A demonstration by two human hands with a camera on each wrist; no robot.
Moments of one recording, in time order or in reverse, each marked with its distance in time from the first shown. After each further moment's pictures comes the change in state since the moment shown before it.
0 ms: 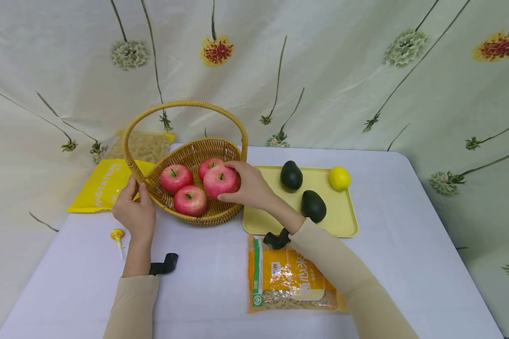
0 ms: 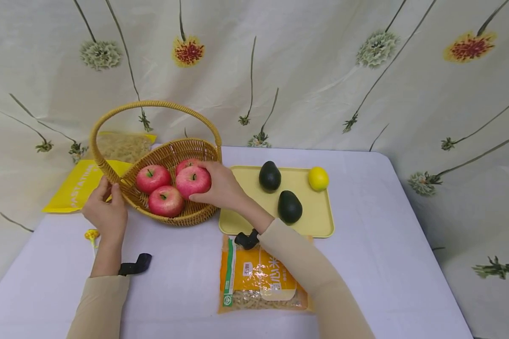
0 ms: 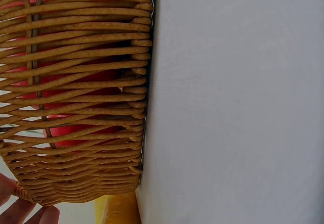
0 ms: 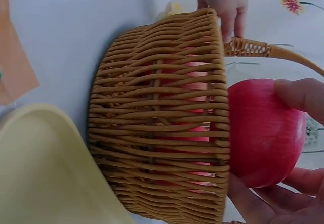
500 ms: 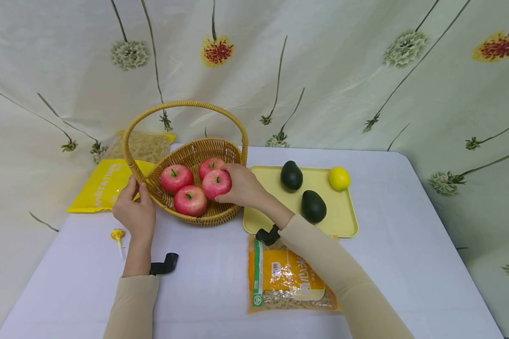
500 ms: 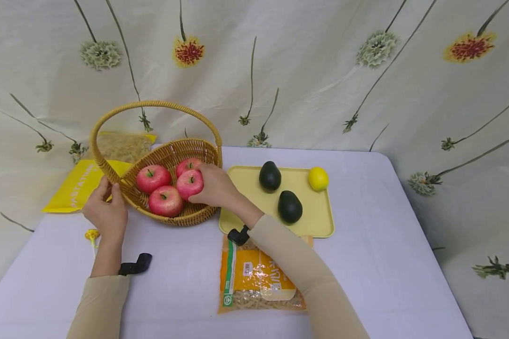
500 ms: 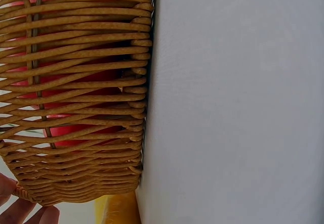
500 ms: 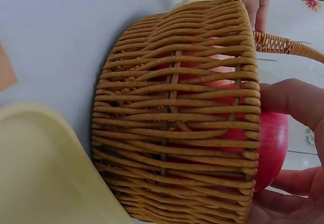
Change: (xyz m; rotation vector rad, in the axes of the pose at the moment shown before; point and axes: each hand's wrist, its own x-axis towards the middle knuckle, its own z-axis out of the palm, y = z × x) left_hand 0.000 0.001 0.000 0.004 -0.011 -0.002; right_hand 0.019 -0.003 0.015 -0.155 -0.073 0.053
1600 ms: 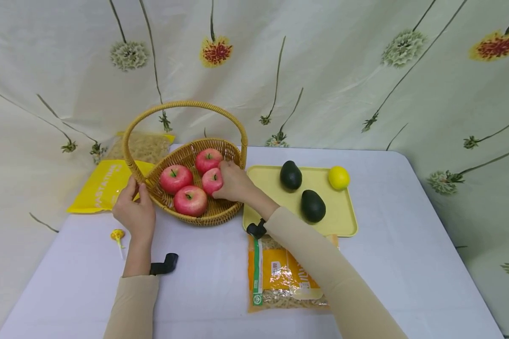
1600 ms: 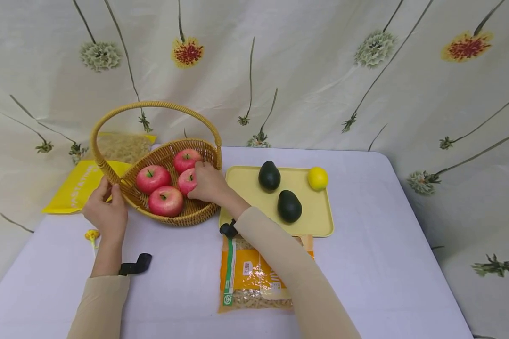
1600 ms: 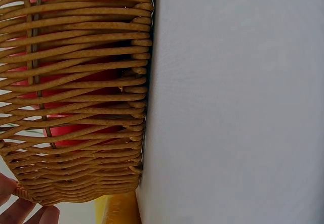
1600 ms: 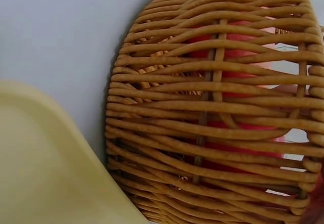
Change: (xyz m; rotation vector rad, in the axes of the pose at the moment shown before) left_hand 0.000 -0.002 0.001 -0.001 0.010 0.014; right_hand 0.027 0.002 0.018 -0.127 -0.040 0.068
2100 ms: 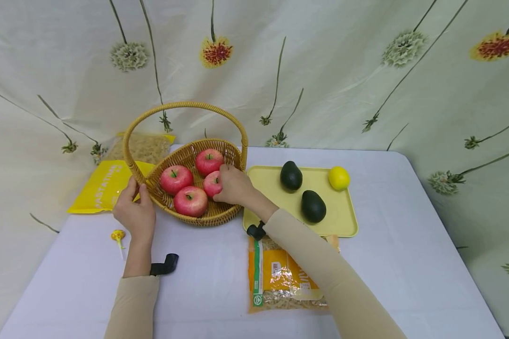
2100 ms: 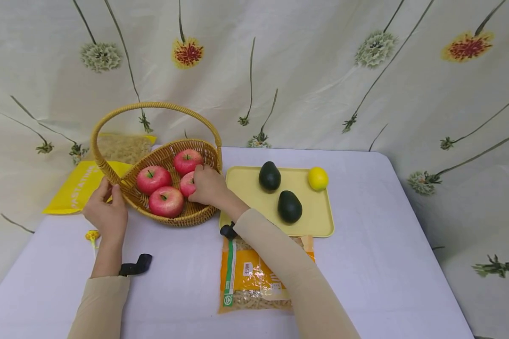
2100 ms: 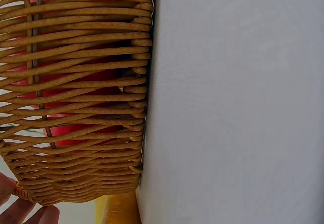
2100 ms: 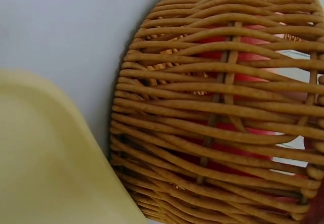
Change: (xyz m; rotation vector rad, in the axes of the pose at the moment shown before) left_hand 0.000 -0.001 -0.001 0.004 0.001 0.000; right_hand -0.002 -0.006 0.003 -0.158 -0.036 0.018
